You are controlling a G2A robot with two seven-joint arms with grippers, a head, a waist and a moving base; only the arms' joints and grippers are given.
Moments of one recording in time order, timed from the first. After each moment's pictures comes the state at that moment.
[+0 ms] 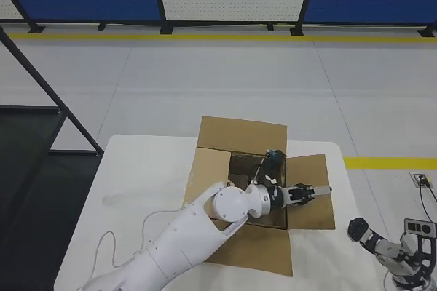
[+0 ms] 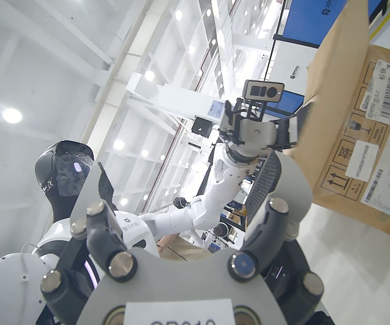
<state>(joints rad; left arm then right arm) 0.39 -1.56 -0.52 -1.04 -0.28 -0.11 -0.53 -1.51 -1.06 1.76 -1.53 1.04 -0.65 1.17</state>
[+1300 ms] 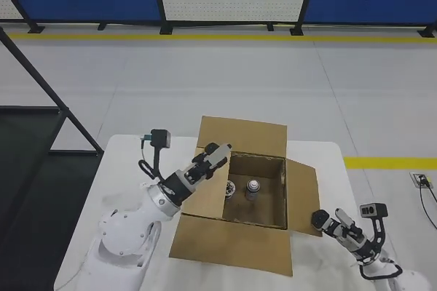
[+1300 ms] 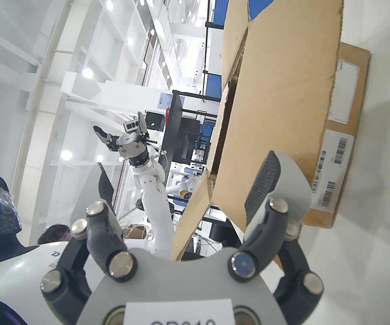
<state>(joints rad) 1.02 -1.37 -1.36 -1.89 0.03 -0.09 -0.57 -1.29 -1.09 1.56 -1.31 0.65 -0.60 0.96</state>
